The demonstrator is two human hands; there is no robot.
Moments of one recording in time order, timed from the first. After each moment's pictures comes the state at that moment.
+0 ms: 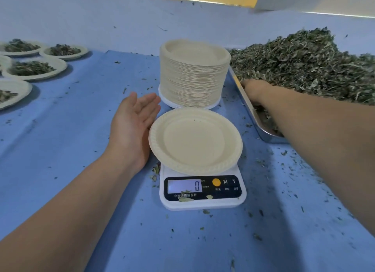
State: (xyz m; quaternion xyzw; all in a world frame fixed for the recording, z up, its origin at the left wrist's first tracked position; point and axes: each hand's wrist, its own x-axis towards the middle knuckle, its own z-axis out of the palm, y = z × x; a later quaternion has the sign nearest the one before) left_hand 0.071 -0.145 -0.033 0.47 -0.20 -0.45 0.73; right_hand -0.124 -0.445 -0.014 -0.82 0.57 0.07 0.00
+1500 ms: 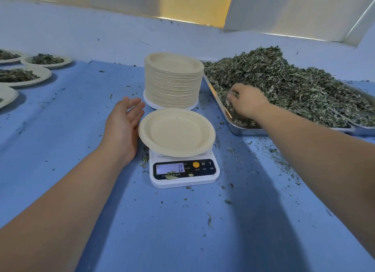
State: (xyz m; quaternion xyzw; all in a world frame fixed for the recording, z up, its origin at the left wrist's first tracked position) left_hand 0.069 -0.138 -0.035 0.48 -0.23 -0.43 0.72; right_hand -0.193 -0.353 0.002 -0.82 0.54 -0.18 -0.01
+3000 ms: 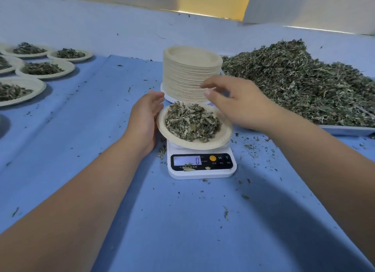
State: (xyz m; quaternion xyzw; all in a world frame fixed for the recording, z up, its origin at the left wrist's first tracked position) left_hand 0.060 -0.129 -0.027 0.50 -0.28 -0.42 0.70; right_hand -0.135 -0.206 0.038 -0.90 0.35 -0.24 0.13
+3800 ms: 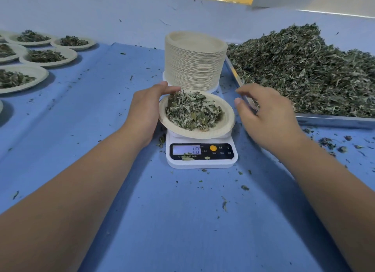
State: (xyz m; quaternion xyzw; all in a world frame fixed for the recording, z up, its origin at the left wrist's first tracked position) left_hand 0.067 -0.135 -0.043 0.56 -0.38 -0.35 0.65; right_hand -0.185 -0.197 -0.013 -0.85 0.42 -0.33 0.03
